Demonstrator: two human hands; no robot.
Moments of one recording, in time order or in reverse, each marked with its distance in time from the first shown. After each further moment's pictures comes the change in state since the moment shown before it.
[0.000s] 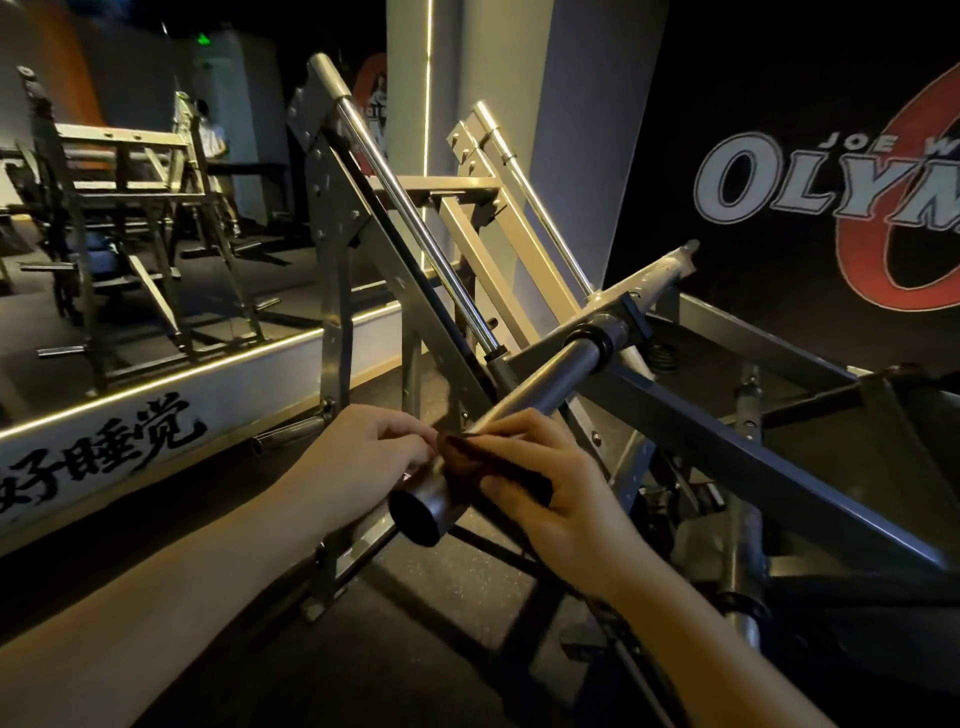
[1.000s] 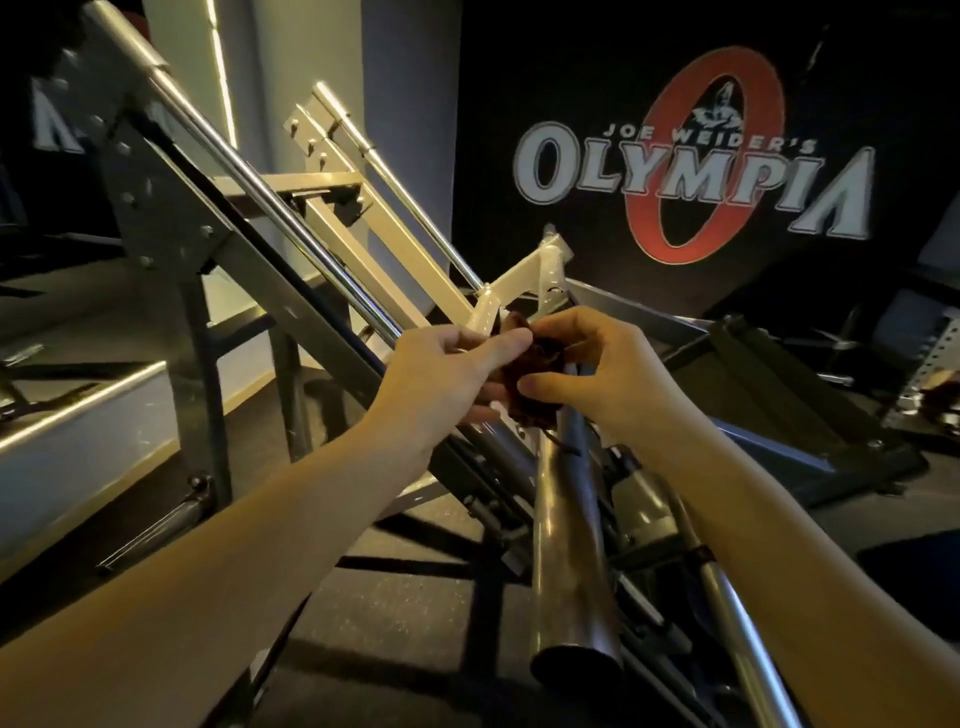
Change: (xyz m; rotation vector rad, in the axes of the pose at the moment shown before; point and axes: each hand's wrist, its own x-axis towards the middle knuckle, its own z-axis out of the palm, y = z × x) left_hand 0.156 0.015 -0.030 -0.509 -0.238 0.224; right_hand 0.130 0.005 -0.022 -0.107 0.399 0.495
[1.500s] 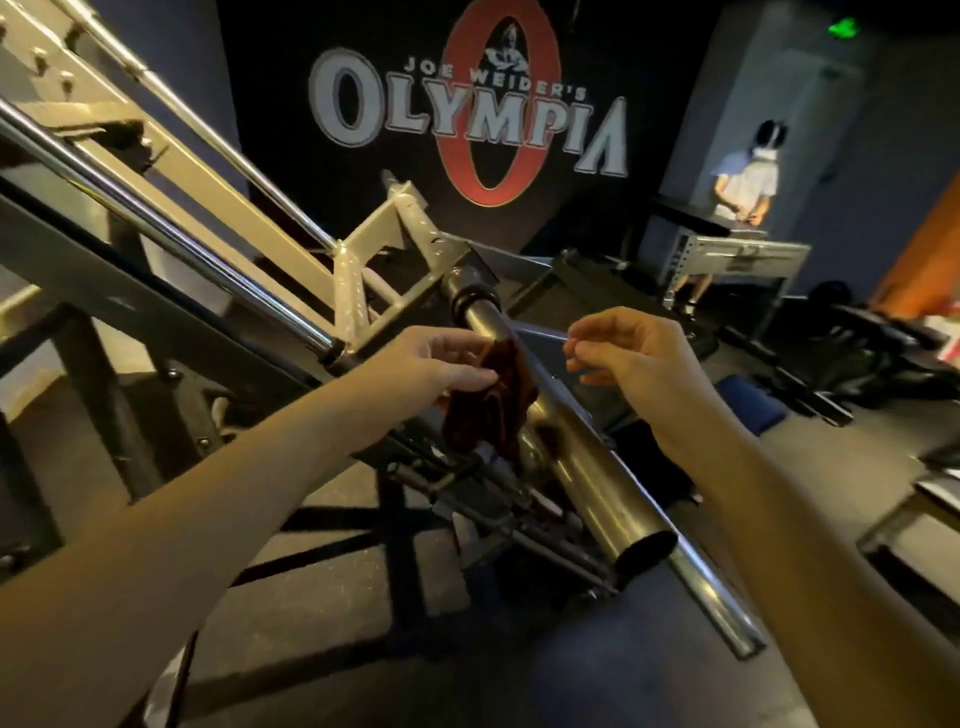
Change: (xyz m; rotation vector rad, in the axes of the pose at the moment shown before) left_hand 0.049 -0.034 -0.049 0.081 -0.817 -0.005; right_hand -0.057 -0.024 0.027 -0.014 0.531 0.417
